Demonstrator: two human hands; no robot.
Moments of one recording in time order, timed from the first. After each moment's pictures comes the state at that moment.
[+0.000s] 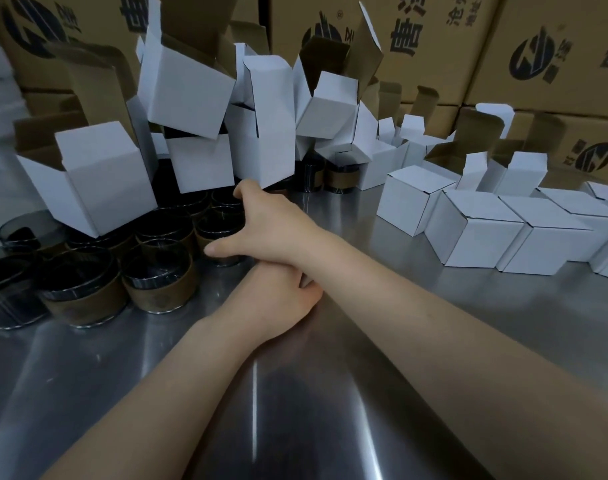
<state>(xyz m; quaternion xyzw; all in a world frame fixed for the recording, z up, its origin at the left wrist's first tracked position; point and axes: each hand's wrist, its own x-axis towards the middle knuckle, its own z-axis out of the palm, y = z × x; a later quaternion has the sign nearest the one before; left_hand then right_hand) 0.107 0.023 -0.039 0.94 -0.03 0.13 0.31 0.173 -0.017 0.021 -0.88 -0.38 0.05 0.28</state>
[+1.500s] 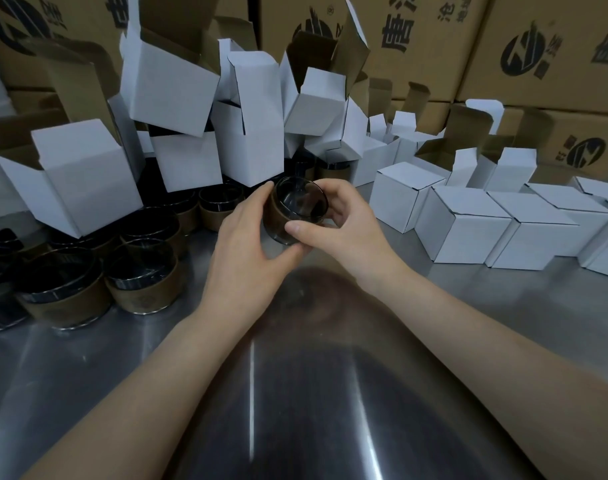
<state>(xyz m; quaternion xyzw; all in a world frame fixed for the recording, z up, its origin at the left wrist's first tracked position) 0.108 0.024 -0.024 0.86 0.03 0.30 0.41 0.195 -0.104 -0.018 -0.71 -0.31 -0.01 0.64</state>
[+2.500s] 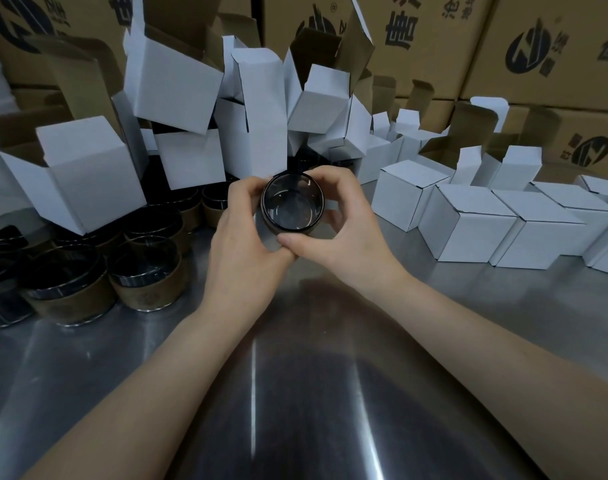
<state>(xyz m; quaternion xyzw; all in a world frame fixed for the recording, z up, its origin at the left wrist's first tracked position) 0.108 0.027 -0.027 0.82 0.04 0.36 0.44 0.180 -0.100 -0.016 -0.69 -0.39 -0.11 0.60</state>
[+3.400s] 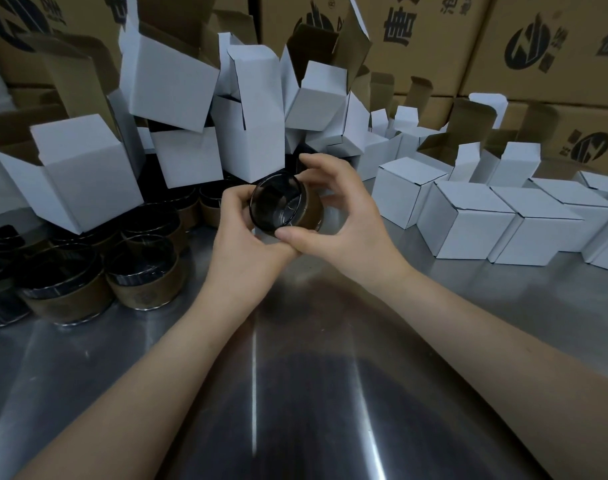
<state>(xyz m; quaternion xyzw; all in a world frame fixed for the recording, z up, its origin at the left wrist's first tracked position) 0.109 0.022 -0.022 0.75 0.04 0.30 0.59 0.182 -0.108 -0.012 -0.71 -0.42 -0.13 0.55</state>
